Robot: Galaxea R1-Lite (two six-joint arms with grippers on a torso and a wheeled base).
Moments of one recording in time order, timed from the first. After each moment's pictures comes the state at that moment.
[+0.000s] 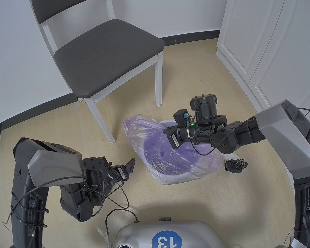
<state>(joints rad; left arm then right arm) -0.43 2.42 -0.61 -1.55 0.13 -0.43 0.52 2.34 -1.53 -0.37 0.21 -0.29</state>
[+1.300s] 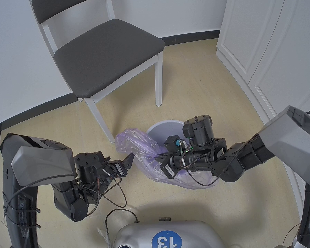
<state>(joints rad) -0.45 2.30 -0.54 -1.55 0.13 -0.43 0.66 2.23 -1.22 -0.47 0.17 -0.31</state>
